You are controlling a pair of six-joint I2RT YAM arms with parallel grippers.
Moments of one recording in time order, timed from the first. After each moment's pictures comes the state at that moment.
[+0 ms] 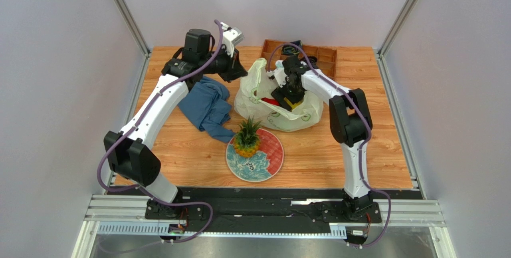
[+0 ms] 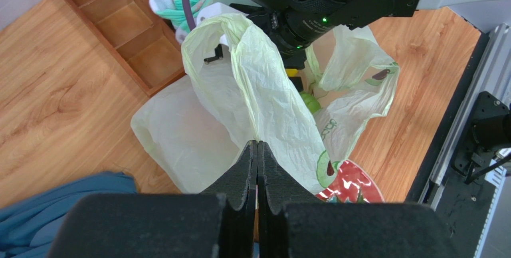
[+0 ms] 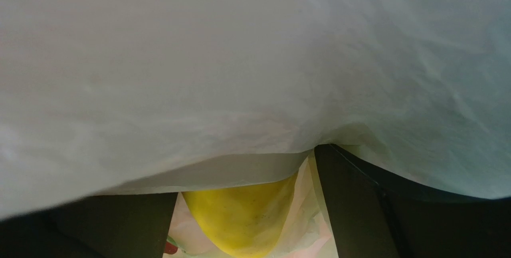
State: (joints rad) left arm -0.38 1.58 1.61 -0.54 0.62 0.11; right arm 0.40 2.18 1.76 -0.80 -0.05 -0.40
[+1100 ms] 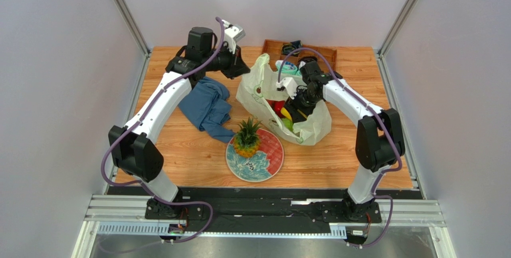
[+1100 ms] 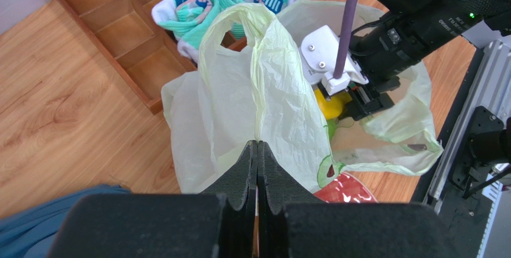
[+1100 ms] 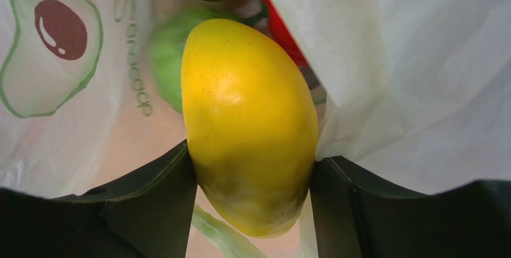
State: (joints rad) left arm -0.38 1.63 1.63 -0.48 0.62 0.07; right arm 0.37 1.78 1.42 -0.89 -0.34 -0.61
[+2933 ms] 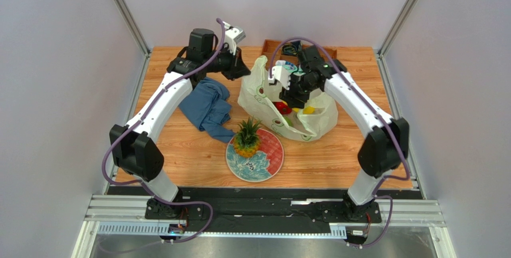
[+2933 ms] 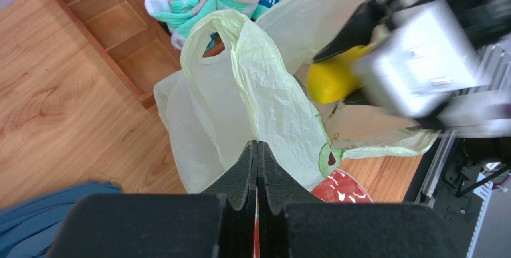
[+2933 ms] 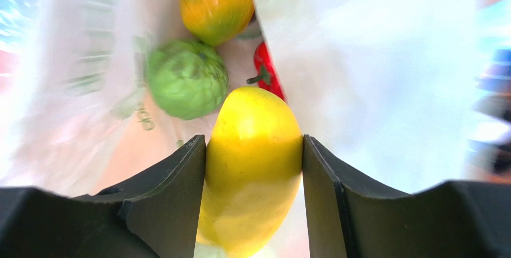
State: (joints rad) left arm -0.38 1.64 1.61 -0.48 0.63 0.05; right arm 0.44 1.76 1.62 -0.96 -0.35 -0.92
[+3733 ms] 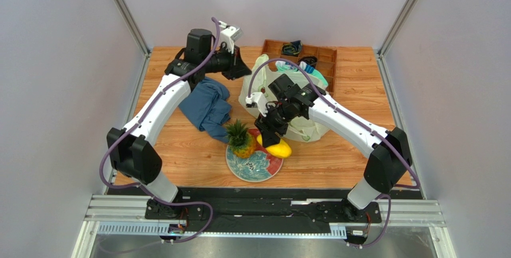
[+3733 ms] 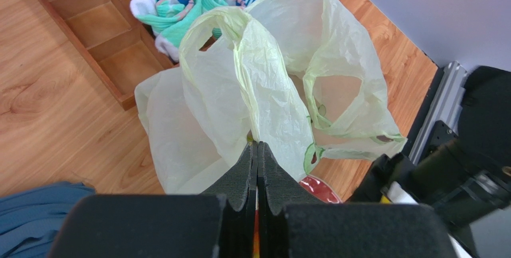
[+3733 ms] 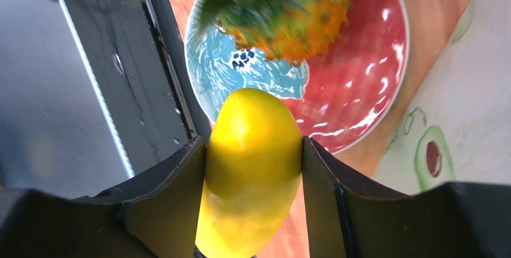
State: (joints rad) left arm -0.38 1.62 1.59 -0.44 0.65 -0.06; right arm 0.75 1.61 1.45 -0.94 -0.53 -0.37
